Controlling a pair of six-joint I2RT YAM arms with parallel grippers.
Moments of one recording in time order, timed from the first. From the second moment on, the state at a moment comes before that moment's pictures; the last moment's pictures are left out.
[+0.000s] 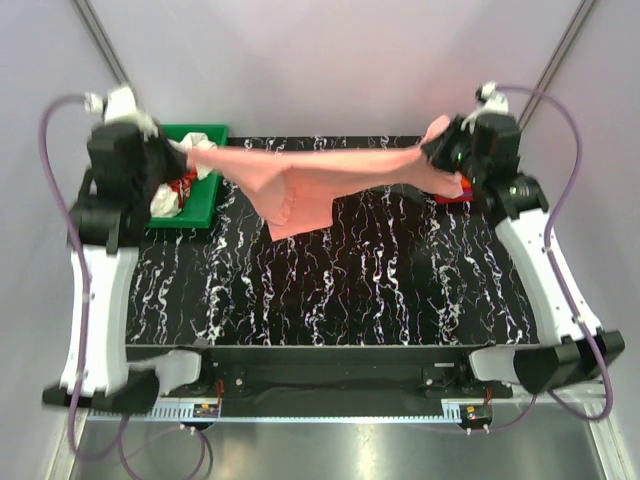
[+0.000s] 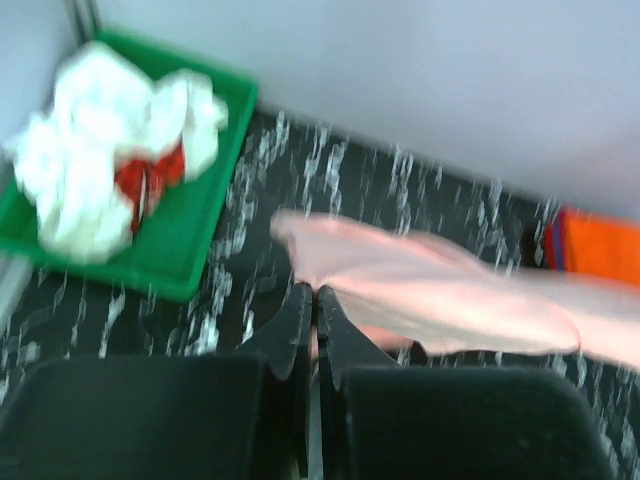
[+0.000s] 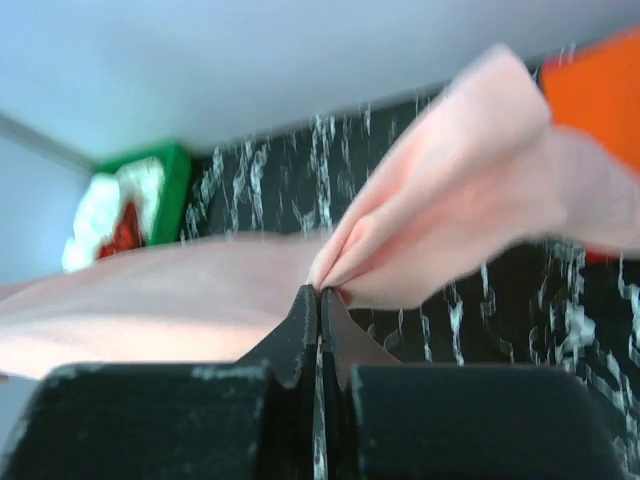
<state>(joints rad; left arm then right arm) -0.11 1.29 1.89 -0.89 -0.14 -0.38 0.23 1.37 1.60 -0.48 0.01 0.50</state>
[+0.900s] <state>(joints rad) -0.01 0.94 0.82 -0.68 0.10 -0.48 0.24 1.42 0.86 -0.53 0.07 0.77</state>
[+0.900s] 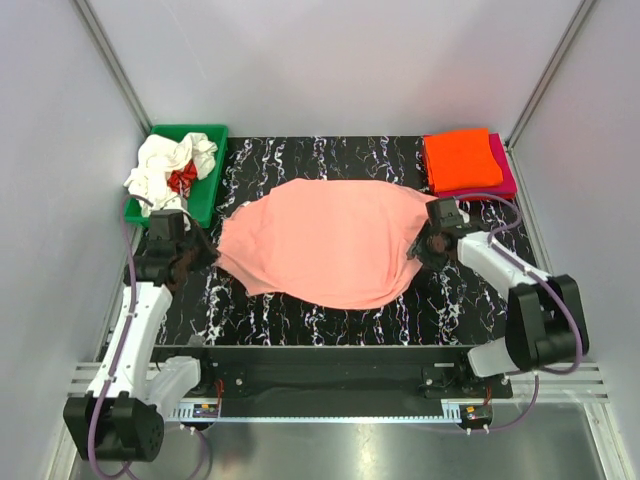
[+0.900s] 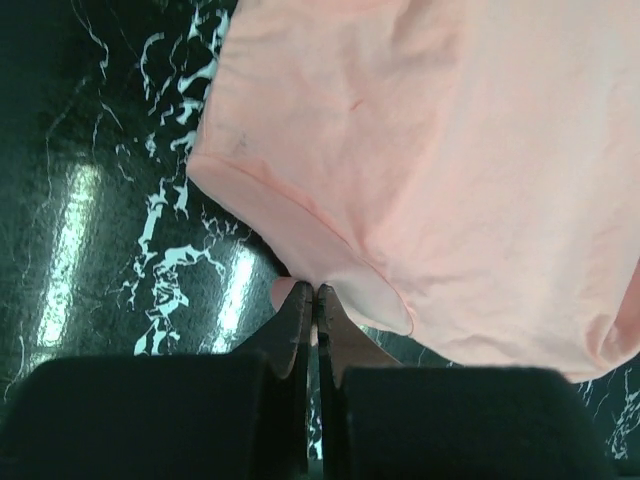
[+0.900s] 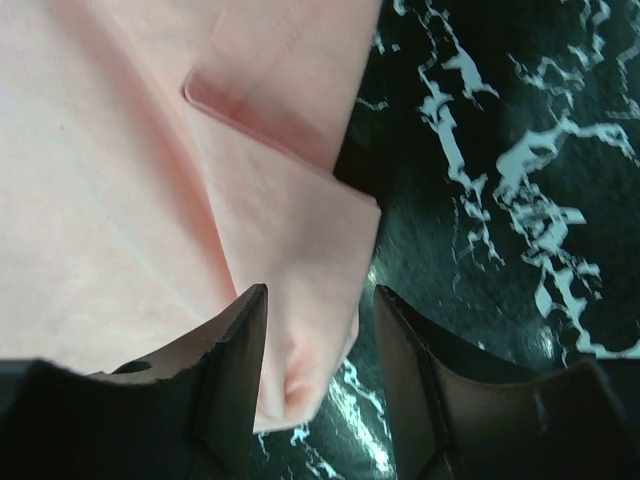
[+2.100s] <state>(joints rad) -0.01 0.88 0.74 -0.58 0.17 -0.46 0.38 2.06 1.49 -0.41 0.03 0.50</state>
